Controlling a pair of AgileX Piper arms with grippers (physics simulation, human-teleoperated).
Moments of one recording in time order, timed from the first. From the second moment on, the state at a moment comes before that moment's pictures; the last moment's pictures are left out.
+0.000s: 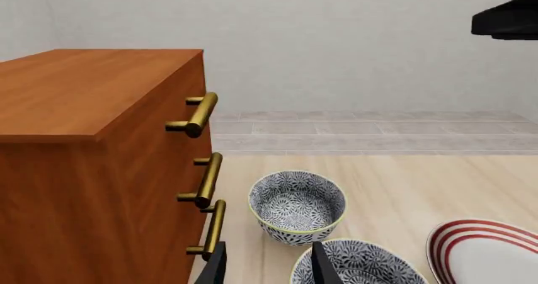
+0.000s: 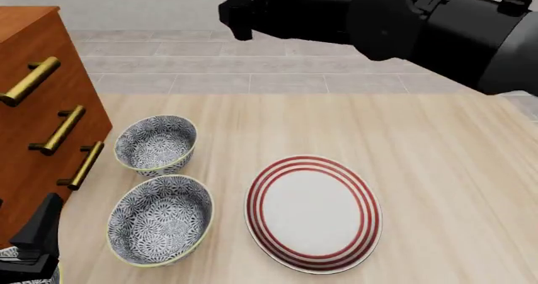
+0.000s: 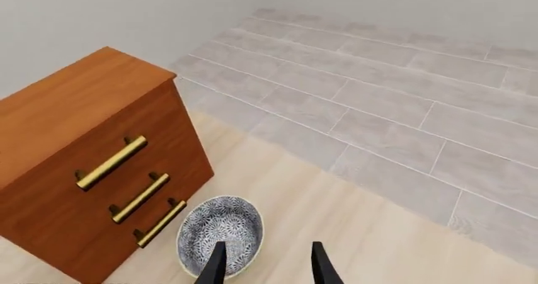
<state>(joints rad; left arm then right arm) 0.00 0.01 0.00 0.00 0.00 0.70 1.61 -1.55 0.27 0.14</state>
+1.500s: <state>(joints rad) 0.00 0.01 0.00 0.00 0.00 0.70 2.20 -1.93 0.27 0.24</state>
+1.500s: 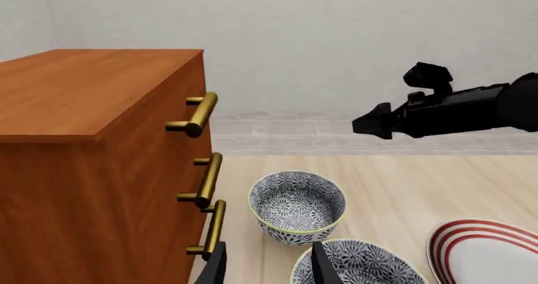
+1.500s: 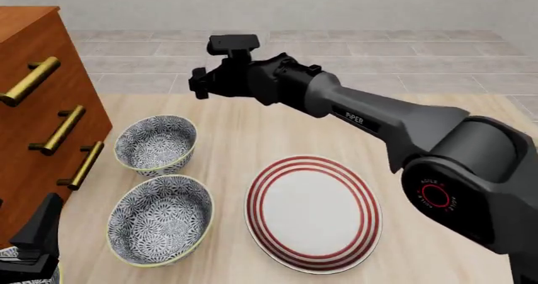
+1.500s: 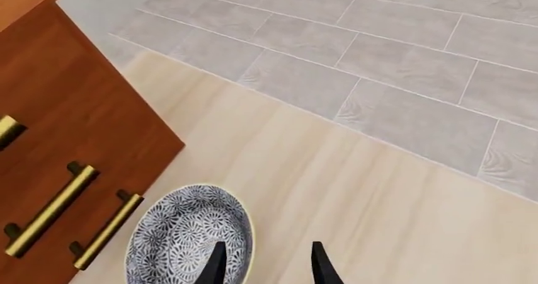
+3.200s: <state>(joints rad) 0.00 0.01 0.00 0.00 0.00 0.74 2.59 -2.32 0.40 0.29</state>
